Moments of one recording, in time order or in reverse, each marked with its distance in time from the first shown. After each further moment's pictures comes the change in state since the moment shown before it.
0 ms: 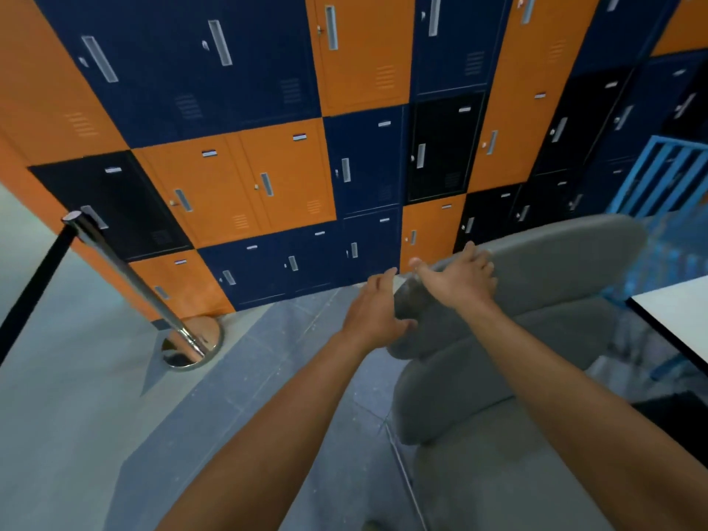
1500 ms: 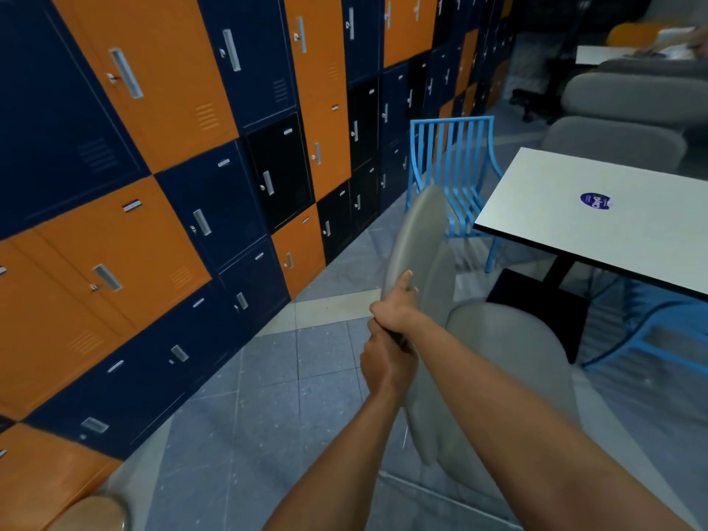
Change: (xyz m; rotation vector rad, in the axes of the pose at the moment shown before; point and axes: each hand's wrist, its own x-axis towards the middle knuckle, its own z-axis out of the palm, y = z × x) left_hand -0.023 -0.078 -0.003 -0.214 -0.173 0.105; right_hand -0.070 -0.098 0.093 0.391 -0.005 0.516
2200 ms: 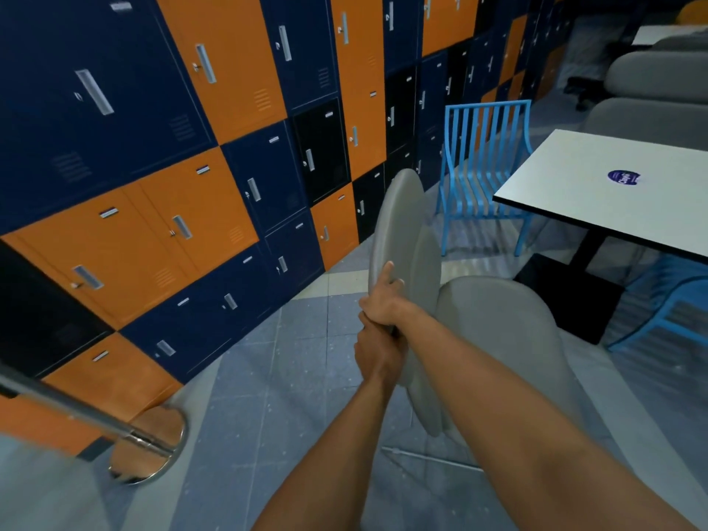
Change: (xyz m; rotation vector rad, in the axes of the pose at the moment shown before) left_hand -0.184 -0.058 -0.015 -0.092 0.138 -0.094; right_hand -0.179 0.065 0.045 -0.202 -0.166 -0.187
